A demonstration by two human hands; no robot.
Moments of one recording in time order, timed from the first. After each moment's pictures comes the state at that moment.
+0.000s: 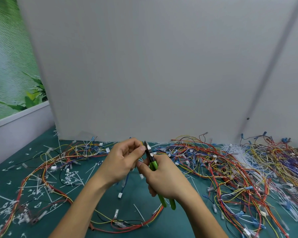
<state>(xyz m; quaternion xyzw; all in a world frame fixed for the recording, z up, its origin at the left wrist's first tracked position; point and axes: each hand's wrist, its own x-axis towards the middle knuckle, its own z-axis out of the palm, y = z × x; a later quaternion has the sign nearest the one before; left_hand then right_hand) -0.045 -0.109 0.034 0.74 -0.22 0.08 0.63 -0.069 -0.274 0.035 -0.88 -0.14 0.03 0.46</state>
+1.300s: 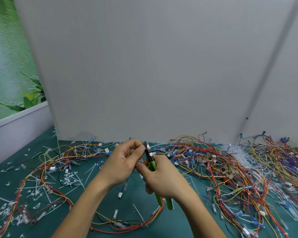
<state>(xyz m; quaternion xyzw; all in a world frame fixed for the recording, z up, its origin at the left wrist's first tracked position) -0.042 -0.115 0.028 0.75 -0.22 0.08 0.62 -0.064 -0.272 0.030 -0.88 -0.14 0.01 0.45</state>
